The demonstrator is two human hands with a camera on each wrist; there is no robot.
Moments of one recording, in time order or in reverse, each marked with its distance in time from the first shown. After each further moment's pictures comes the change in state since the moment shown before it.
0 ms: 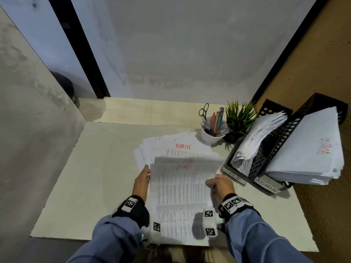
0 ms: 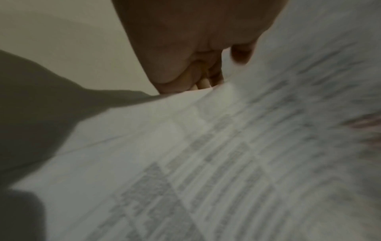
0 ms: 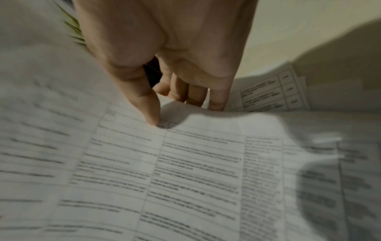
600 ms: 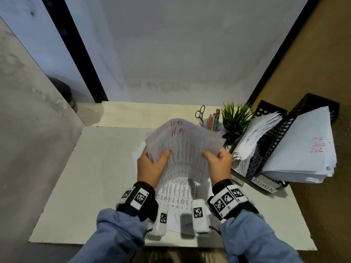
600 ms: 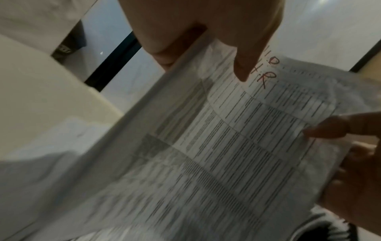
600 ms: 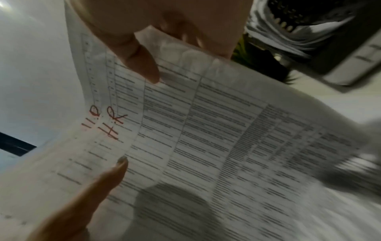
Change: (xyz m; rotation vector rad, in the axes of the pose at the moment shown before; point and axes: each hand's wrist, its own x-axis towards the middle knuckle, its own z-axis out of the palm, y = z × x) left_hand -0.038 0.076 0.042 0.083 0.074 0.532; right_hand -0.080 -0.078 0.053 -0.079 -0.061 -0.600
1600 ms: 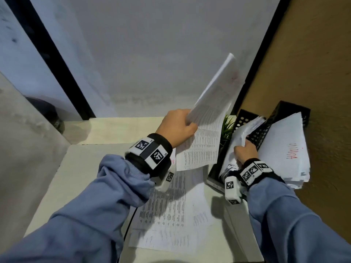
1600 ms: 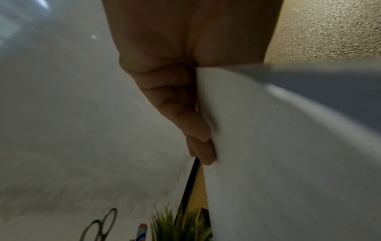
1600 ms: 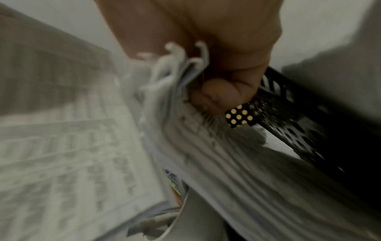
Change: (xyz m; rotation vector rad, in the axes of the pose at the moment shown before) left_hand 0.043 0.162 0.104 0.681 -0.464 0.437; right_hand 0.125 -0.018 -0.122 -0.569 0.158 0.268
